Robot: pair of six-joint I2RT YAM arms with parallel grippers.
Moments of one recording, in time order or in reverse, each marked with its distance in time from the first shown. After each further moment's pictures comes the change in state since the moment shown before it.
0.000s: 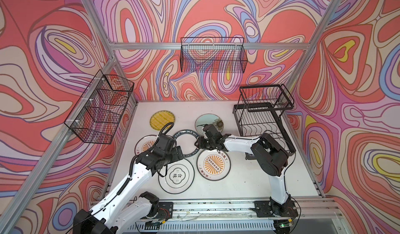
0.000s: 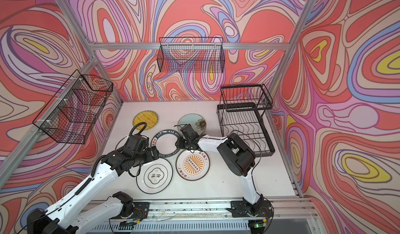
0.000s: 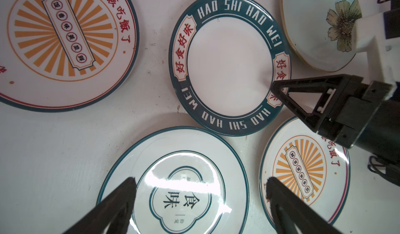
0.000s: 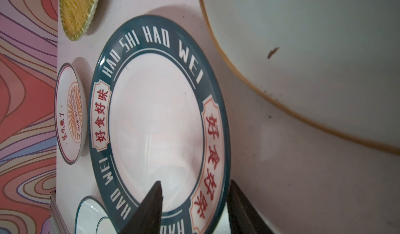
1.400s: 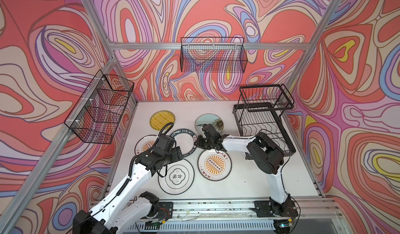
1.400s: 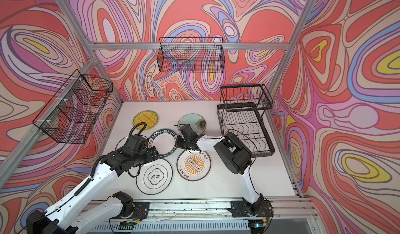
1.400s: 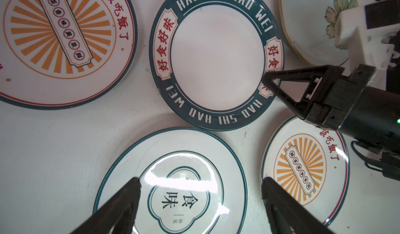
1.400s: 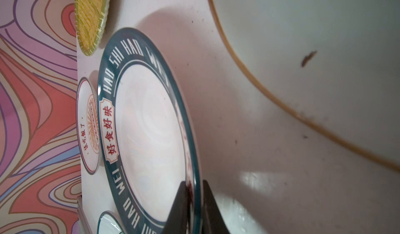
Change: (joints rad) left arm 0.000 -0.005 0.000 -0.007 0.011 0.000; right arm -0.002 0.048 0.016 0.098 -0.051 0.101
